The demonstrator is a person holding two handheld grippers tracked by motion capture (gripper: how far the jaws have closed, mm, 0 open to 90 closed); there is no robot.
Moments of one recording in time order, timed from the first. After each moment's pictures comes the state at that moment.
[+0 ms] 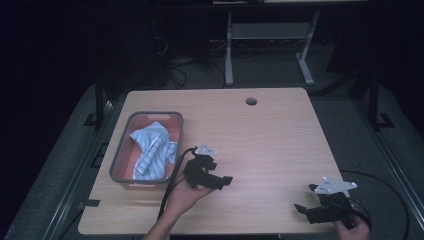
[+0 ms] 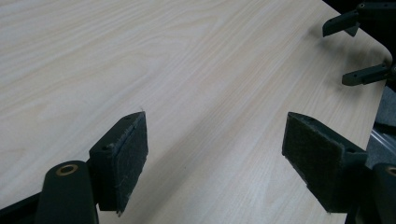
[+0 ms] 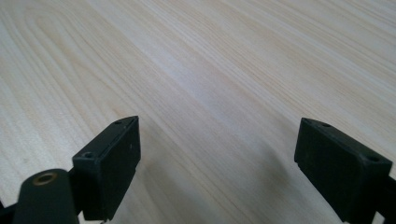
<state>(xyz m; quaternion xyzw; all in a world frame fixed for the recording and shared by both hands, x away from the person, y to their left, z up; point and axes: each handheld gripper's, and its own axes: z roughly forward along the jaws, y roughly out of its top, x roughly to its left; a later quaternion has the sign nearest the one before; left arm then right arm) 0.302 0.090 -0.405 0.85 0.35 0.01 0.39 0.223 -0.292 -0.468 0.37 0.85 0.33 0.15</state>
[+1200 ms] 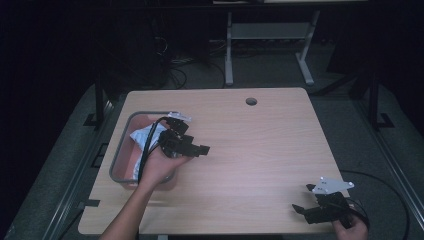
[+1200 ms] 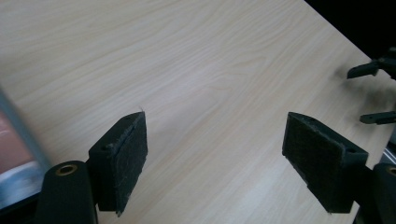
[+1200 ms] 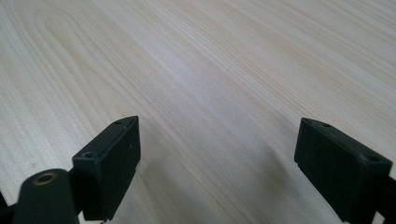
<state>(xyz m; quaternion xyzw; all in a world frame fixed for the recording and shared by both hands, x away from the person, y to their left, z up) 0.351 0.148 -0.338 0.84 0.40 0.03 0.37 0.224 -0.287 -0.468 0.36 0.86 0.33 0.15</state>
